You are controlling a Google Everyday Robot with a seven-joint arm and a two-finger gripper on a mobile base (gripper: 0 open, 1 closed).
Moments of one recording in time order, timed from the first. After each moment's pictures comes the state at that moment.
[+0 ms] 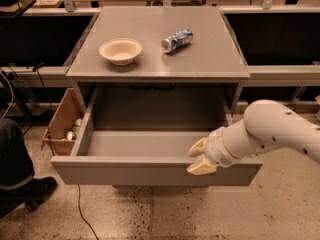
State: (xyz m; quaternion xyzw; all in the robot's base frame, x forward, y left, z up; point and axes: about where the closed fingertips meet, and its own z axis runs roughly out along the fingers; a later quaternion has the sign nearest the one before) arm 0.483 -0.104 0.679 -0.62 0.72 0.15 0.26
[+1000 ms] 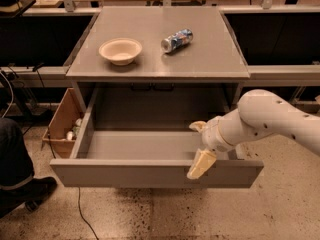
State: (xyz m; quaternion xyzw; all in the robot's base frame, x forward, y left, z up) arm 0.527 -0.104 0.680 -0.63 0.71 0.14 0.28
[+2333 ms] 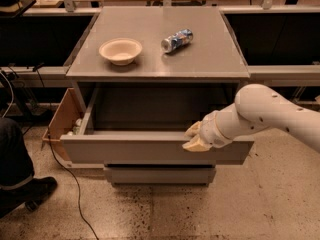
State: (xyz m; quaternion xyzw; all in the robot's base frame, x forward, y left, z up) arm 0.549 -0.098 0.682 -0.63 0.71 0.13 0.29
